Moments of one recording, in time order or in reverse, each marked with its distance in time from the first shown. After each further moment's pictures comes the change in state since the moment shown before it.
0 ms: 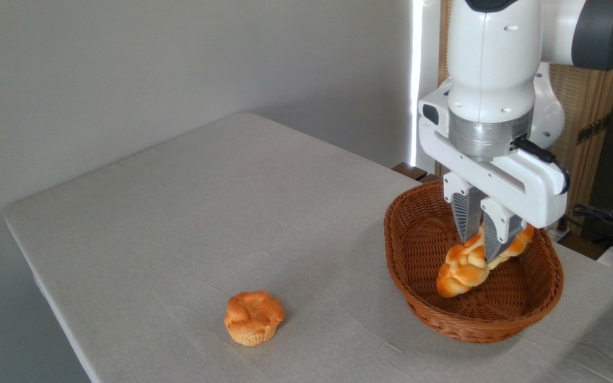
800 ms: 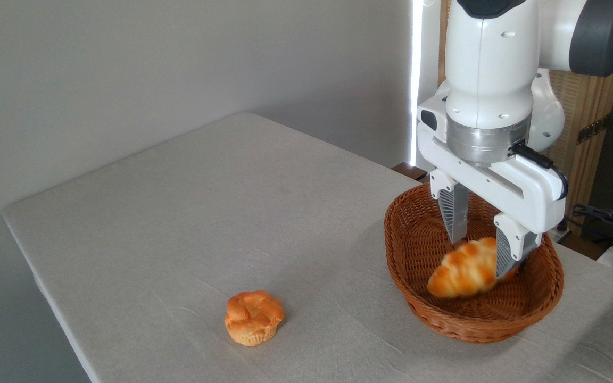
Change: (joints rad) arm -0.001 0.014 0.001 -0.003 0.000 0.024 0.000
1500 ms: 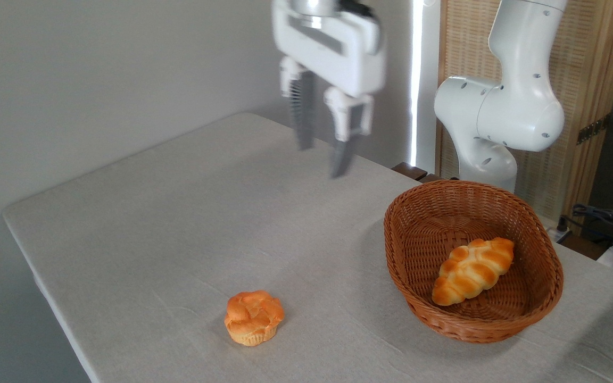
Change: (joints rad) arm -0.014 0.065 -0.416 0.327 -0.274 -0.055 -0.332
